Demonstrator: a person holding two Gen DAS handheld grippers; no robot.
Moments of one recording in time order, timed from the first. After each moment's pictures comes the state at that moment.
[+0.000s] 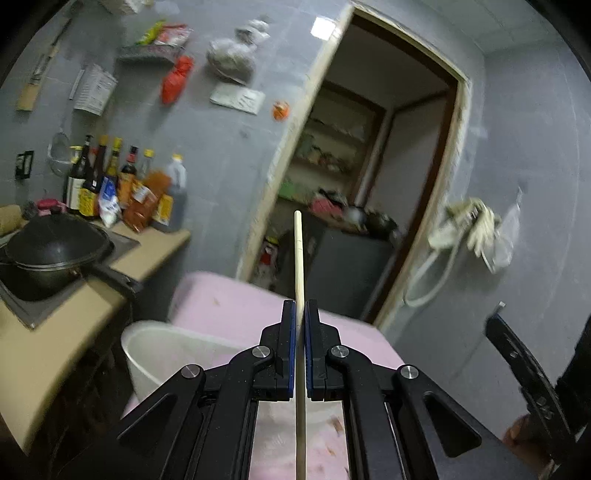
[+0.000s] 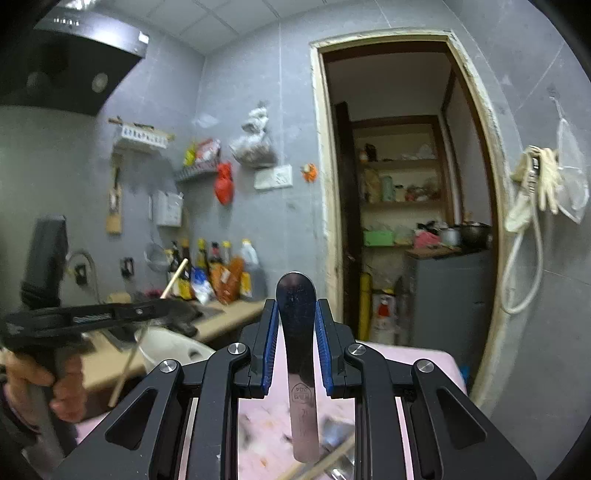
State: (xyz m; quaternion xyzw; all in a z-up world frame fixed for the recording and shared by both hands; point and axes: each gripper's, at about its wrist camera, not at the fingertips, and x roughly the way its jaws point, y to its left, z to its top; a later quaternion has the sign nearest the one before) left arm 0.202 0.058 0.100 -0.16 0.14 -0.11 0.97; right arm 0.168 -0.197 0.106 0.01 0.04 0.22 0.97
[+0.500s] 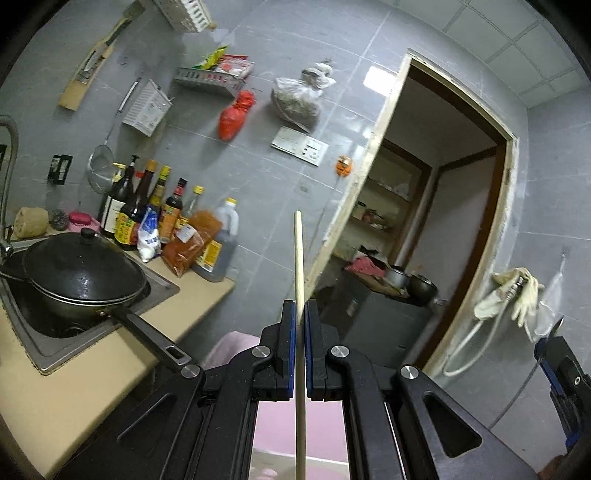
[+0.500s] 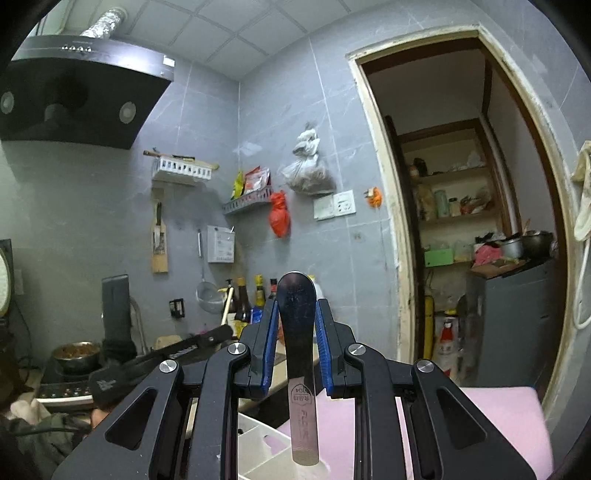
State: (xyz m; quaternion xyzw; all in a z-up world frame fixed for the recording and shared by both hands) left arm 0.257 0.146 0.096 -0.21 0.06 -0.03 0.97; right arm 0.212 -0.110 0.137 0.05 0.00 0.32 0.95
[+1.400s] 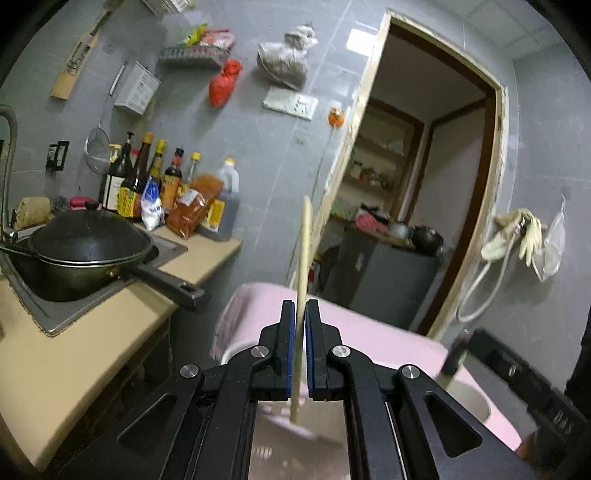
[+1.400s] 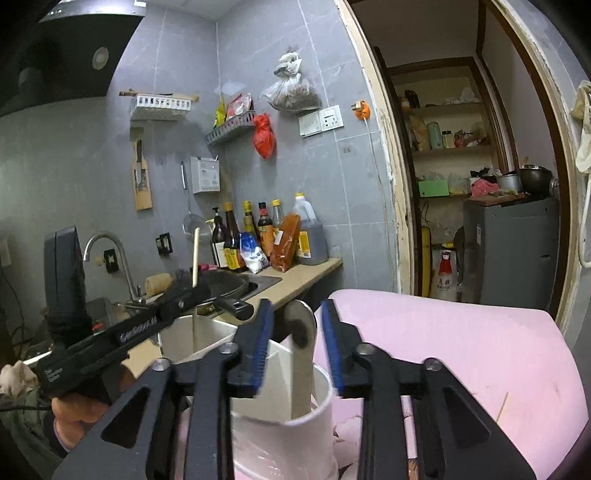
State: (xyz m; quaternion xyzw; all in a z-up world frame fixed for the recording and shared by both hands) left arm 0.236 0.122 0.039 -0.15 0.13 -0.05 0.98; right arm 0.241 -0.100 0.058 0.04 0.13 0.31 0.94
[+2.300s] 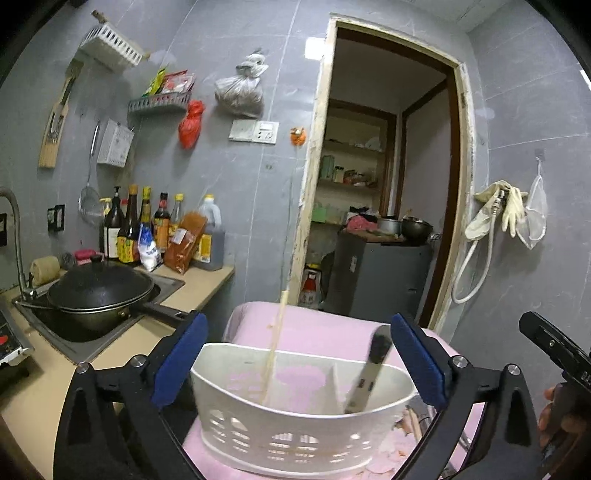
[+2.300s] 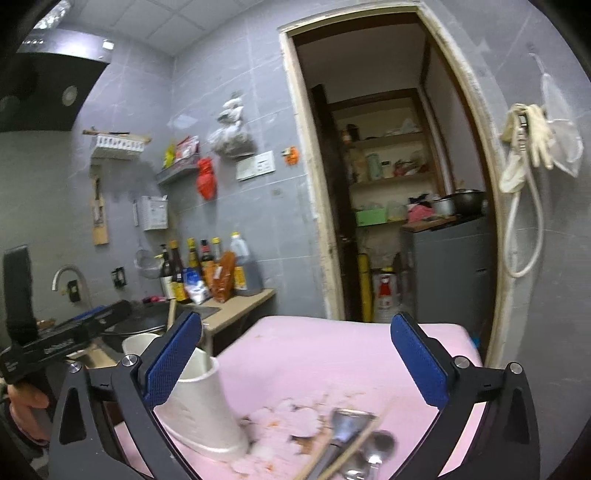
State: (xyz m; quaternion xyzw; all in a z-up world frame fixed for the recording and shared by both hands) left arm 0.181 0.057 0.074 -0.07 0.10 -0.05 0.99; right arm 0.191 -0.208 0.085 0.05 0.08 0.19 0.98
